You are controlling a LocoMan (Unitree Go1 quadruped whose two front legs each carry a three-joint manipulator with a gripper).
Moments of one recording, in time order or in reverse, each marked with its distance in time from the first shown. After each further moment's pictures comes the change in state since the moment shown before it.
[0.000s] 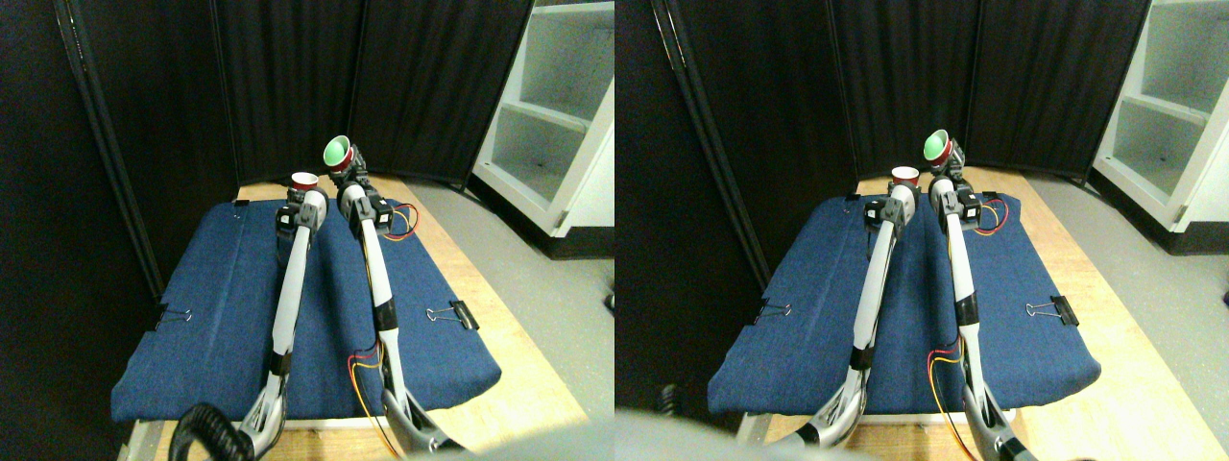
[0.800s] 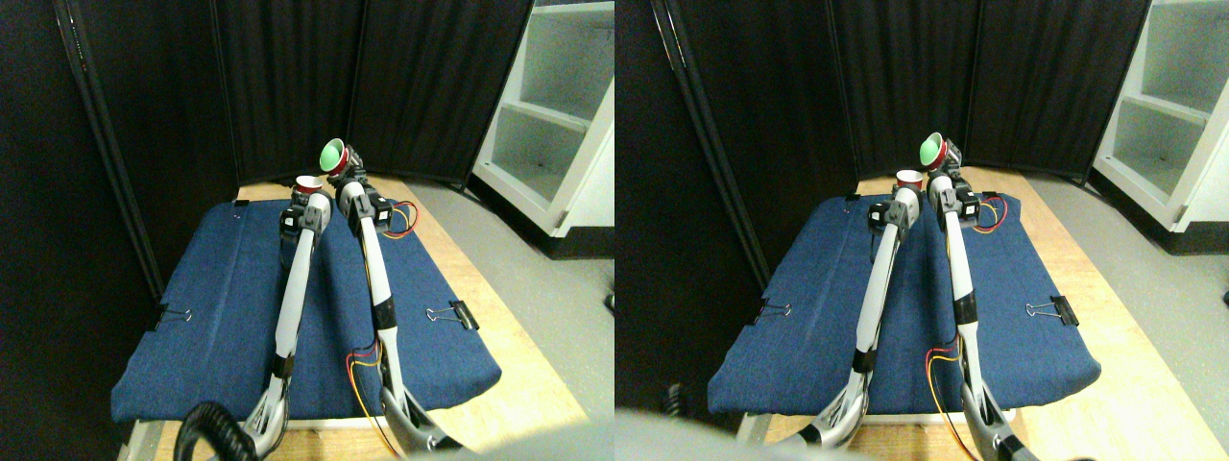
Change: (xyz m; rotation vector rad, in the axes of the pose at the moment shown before) right arm -0.002 0.002 -0.005 -0.177 0.043 -0.006; left arm -0.001 0.001 -0.007 0.004 0.015 0.007
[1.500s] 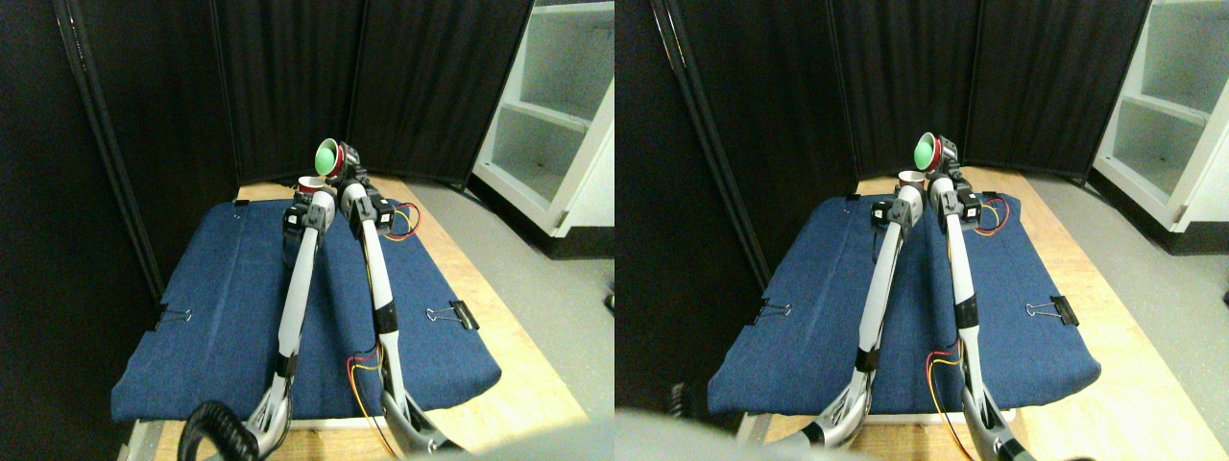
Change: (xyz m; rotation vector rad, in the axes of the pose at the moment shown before) right arm -0.005 0.011 -0.001 -0.215 0.031 0.137; left arm -0.002 0.000 -0.007 -0.016 0.002 0.023
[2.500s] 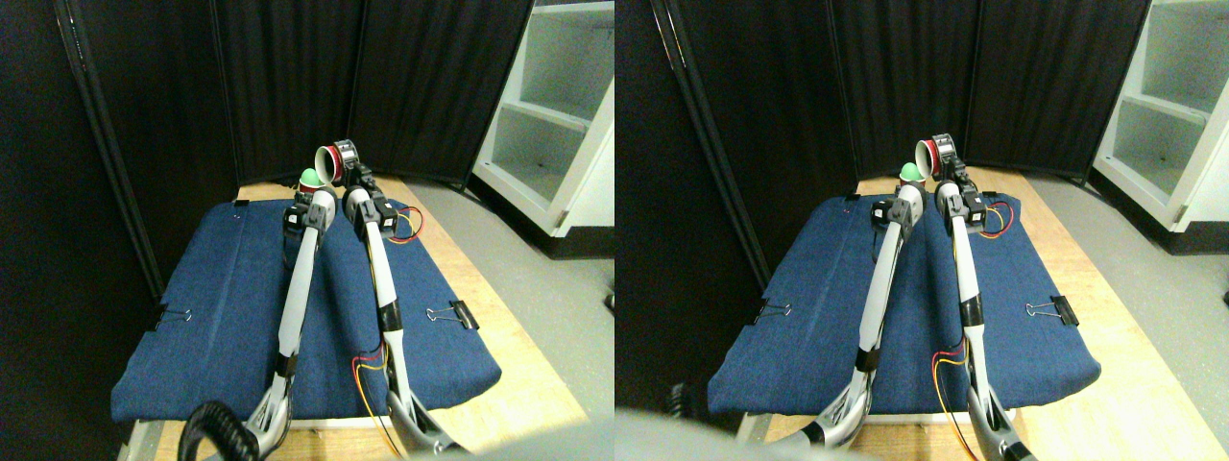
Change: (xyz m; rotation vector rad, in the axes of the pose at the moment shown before) right arm 0.005 -0.005 0.003 -0.473 -0.054 0.096; left arm 0.000 0.001 0.000 0.014 0.008 0.008
